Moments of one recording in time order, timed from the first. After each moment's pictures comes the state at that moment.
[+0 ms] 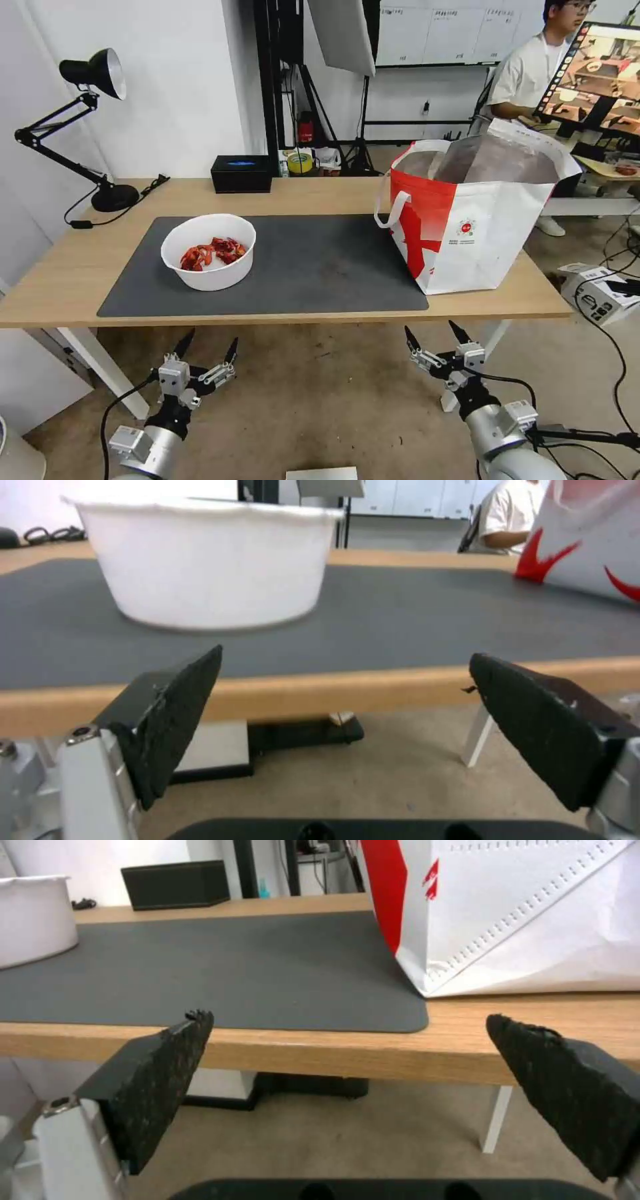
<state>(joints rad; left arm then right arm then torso) 1.72 -1.17 -0.59 -2.06 -0.41 -0.19 0.08 -1.65 0.98 0.38 2.05 0.49 0.18 0.15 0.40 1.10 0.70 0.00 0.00</state>
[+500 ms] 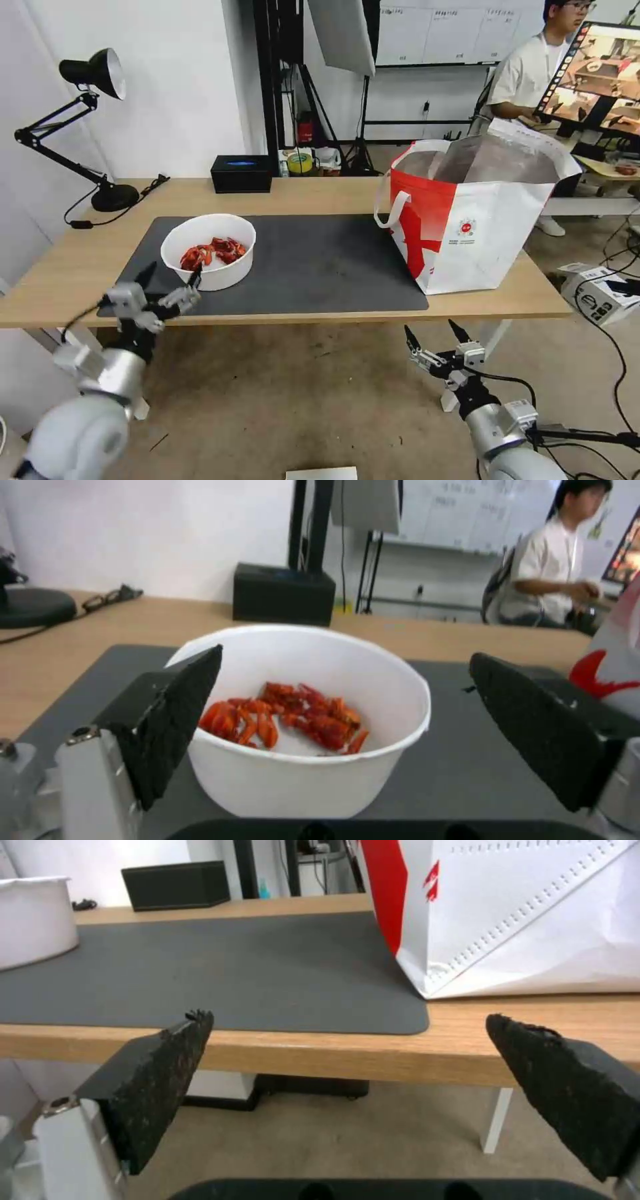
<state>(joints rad) 1.51 -0.86 -0.71 -2.18 -0.83 0.13 -0.13 -1.65 0.98 0.38 2.05 0.49 0.17 0.14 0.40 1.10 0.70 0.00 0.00</state>
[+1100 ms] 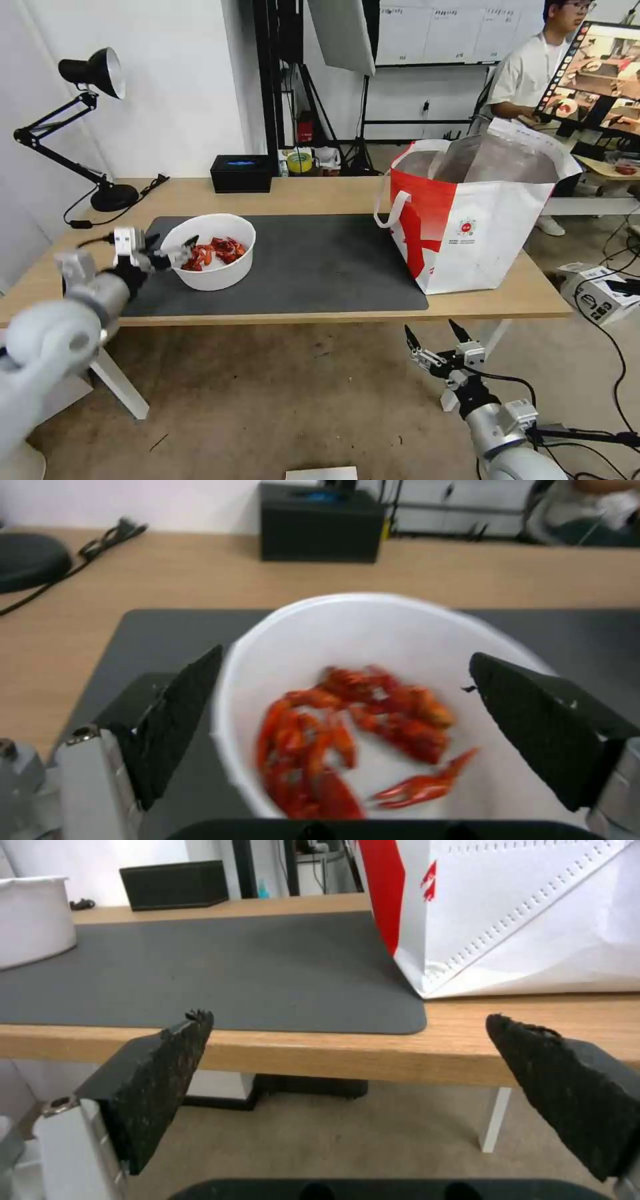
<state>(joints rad) 1.04 -0.54 -0.46 -1.89 -1.17 0.41 -0.21 -1.65 0.98 0.39 2.05 0.49 0.17 0.15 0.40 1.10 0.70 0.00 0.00</state>
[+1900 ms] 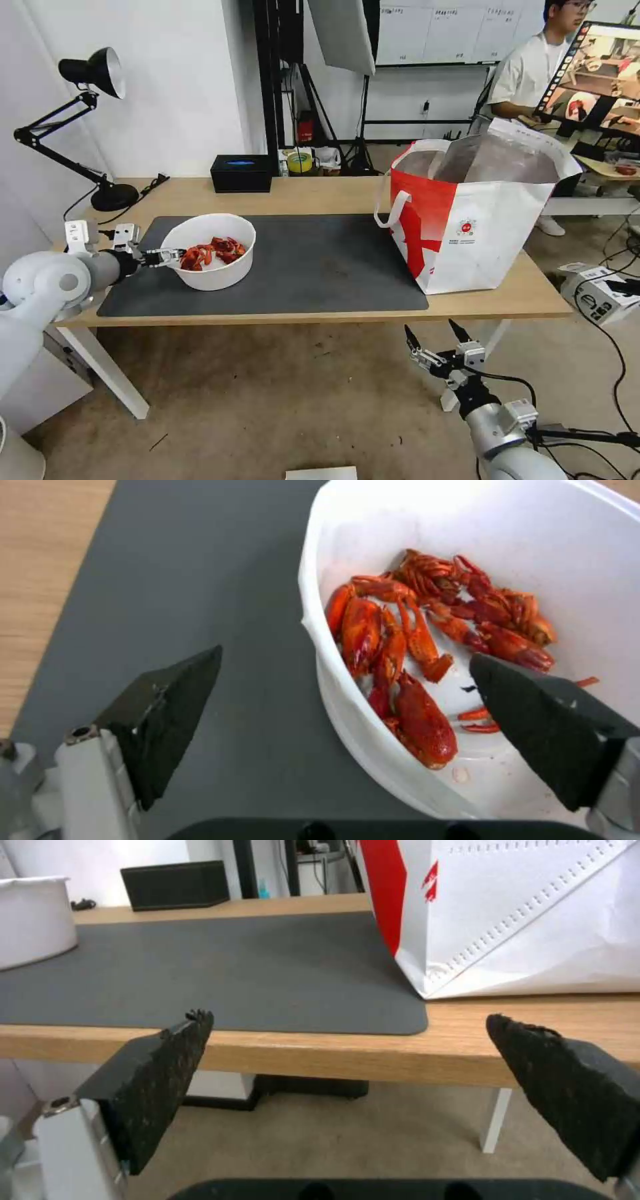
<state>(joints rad) 0.81 -0.56 -0.32 -1.70 -1.36 0.72 -0.29 -1.65 0.98 0.39 2.05 0.49 0.17 0.15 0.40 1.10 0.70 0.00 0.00</state>
